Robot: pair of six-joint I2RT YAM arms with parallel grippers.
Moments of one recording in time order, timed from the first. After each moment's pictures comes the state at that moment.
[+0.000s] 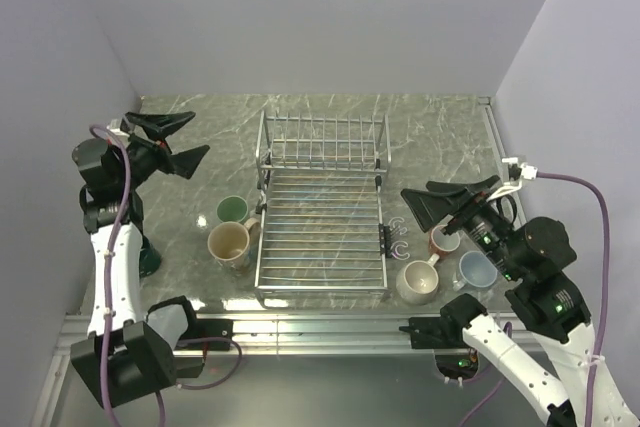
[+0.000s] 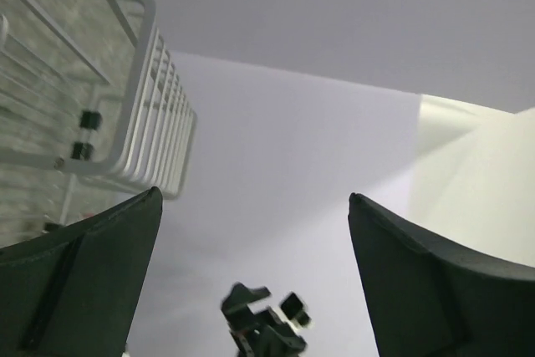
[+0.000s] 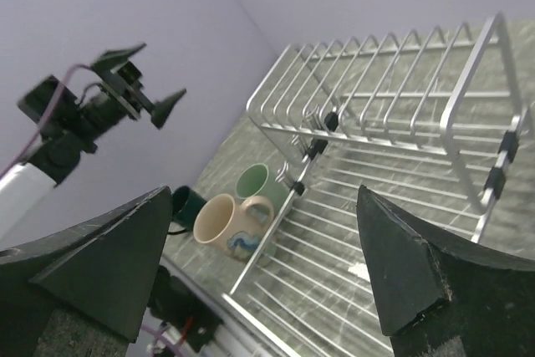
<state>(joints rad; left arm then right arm) 0.34 0.99 0.88 0.01 0.85 -1.58 0.52 0.45 0.94 -0.42 -0.09 0.62</state>
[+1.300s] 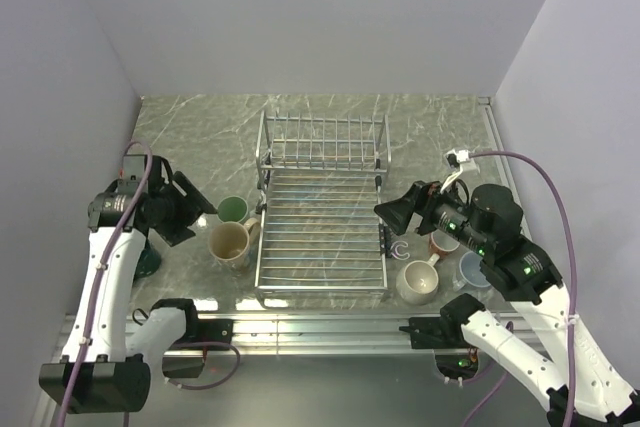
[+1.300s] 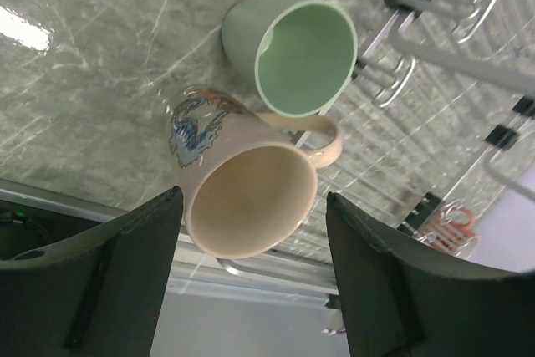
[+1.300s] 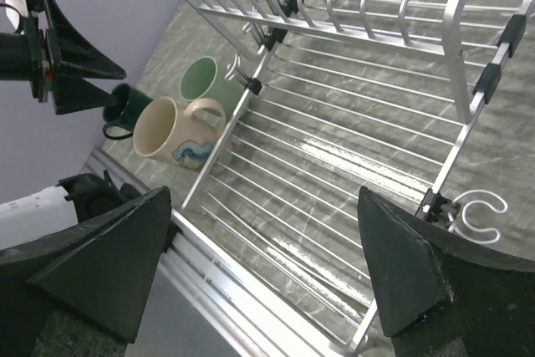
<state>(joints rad) 0.02 0.95 1.08 -1.16 0.14 -0.79 0.52 0.61 0.91 -0.58 -0.21 0.52</state>
